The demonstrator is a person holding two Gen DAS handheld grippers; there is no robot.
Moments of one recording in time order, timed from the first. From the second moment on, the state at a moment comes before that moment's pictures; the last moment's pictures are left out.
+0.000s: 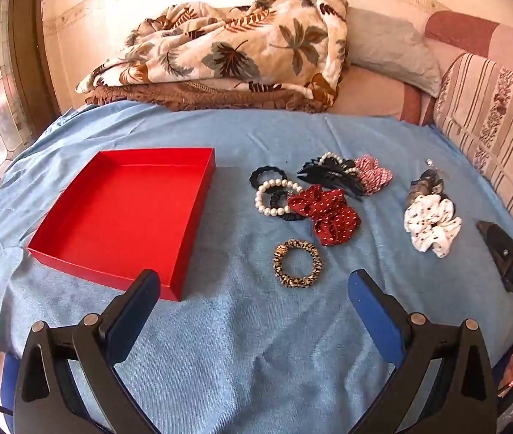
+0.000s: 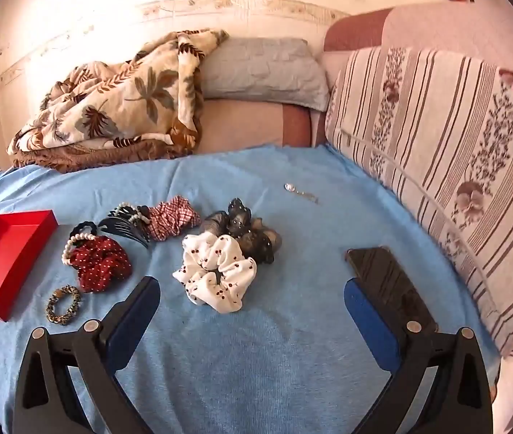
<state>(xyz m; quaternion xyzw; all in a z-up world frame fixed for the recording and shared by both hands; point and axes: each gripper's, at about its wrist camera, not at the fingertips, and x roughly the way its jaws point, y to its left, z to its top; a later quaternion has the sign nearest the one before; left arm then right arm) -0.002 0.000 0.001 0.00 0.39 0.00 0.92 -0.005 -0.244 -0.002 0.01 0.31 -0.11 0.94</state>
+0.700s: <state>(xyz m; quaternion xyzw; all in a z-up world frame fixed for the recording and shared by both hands) -0.027 -0.004 0.011 0.04 0.37 -0.01 0.93 -0.021 -0.231 0.012 0.02 0.31 -0.10 0.94</state>
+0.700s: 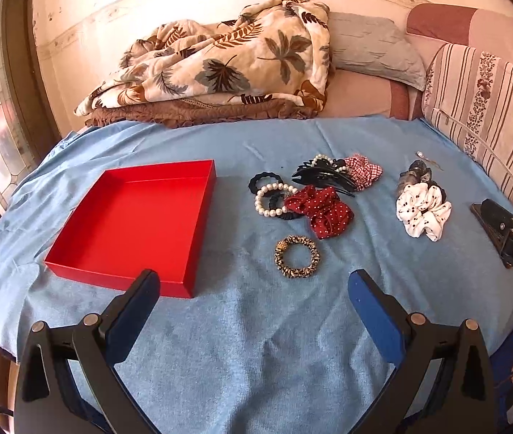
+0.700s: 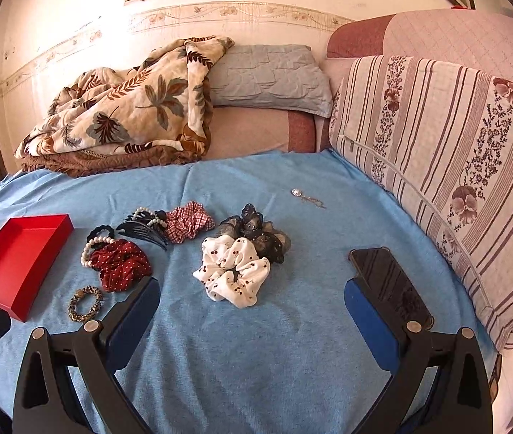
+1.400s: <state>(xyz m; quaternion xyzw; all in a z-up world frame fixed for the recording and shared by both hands) -0.017 0.020 0.007 0.01 0.37 0.02 0.93 -0.015 -0.224 -0.010 -0.02 0.33 -0.11 0.94</state>
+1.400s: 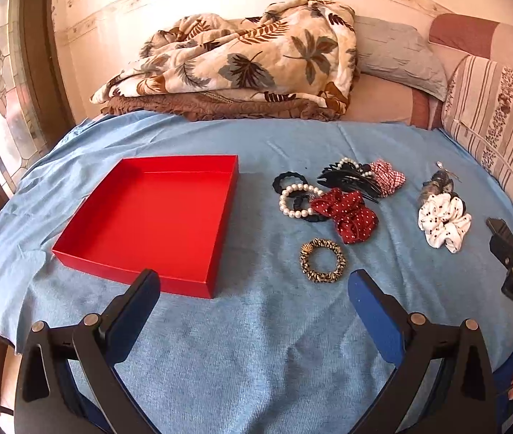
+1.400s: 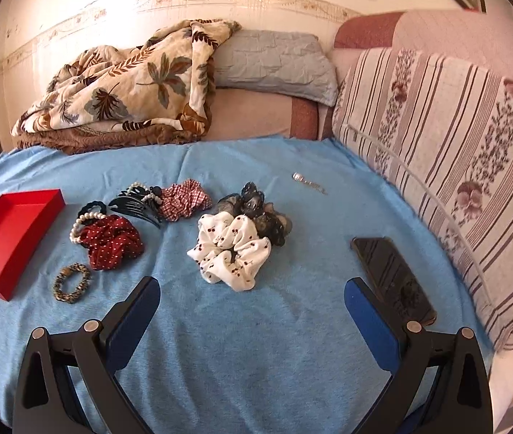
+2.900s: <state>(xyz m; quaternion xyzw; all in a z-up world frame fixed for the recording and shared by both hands) 0.165 -0.070 -0.078 0.04 0.49 -0.11 0.86 0.089 -0.285 -0.083 0.12 0.42 -0.01 0.90</state>
